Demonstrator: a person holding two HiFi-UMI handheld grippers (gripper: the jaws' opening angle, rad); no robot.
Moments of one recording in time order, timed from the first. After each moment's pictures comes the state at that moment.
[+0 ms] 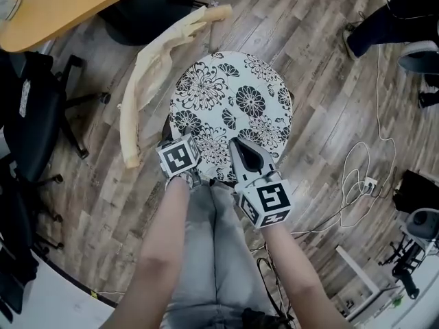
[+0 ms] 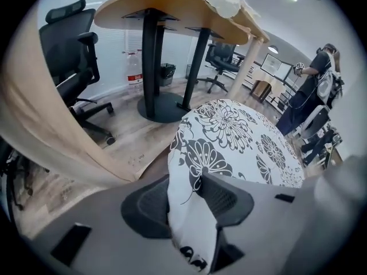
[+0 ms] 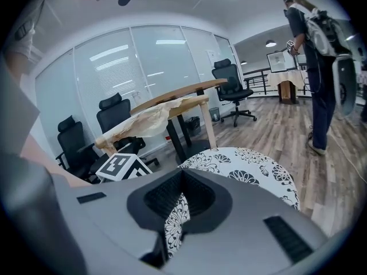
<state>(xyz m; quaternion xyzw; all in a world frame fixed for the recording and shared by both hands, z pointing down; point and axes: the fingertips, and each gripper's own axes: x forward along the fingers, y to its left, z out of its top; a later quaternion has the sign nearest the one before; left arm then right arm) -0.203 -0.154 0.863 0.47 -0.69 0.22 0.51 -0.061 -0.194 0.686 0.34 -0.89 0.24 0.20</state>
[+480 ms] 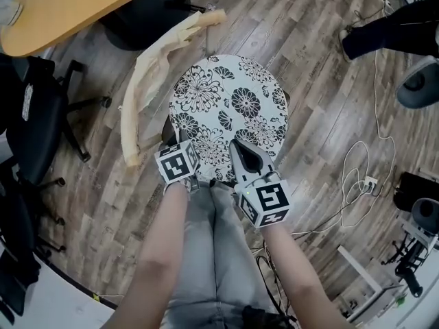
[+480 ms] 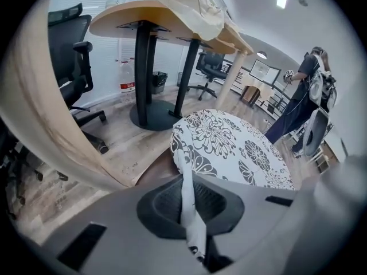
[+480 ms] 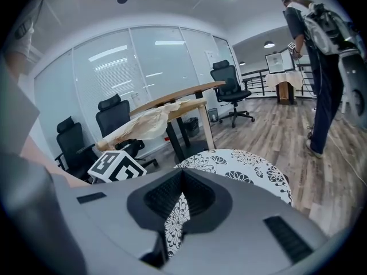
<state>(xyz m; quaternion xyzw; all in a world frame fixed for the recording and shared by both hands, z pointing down) -0.193 -0.160 0.833 0.51 -0.68 0.20 0.49 -0.050 -0.192 0.676 0.34 -0.89 0.24 0.20</state>
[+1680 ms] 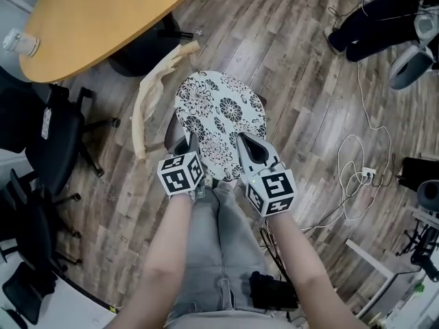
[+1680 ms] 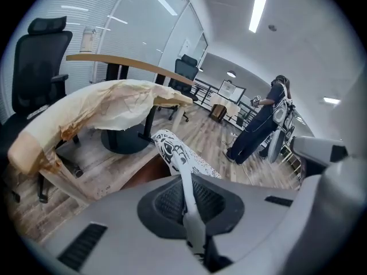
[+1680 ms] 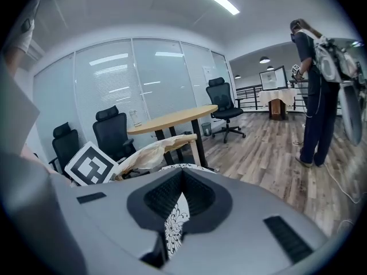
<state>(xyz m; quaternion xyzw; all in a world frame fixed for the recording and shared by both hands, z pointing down) -0.124 -0.187 0.667 0.63 -0.63 0.13 0.43 0.003 -0.210 0.556 0.38 -0.88 0.20 0.17</state>
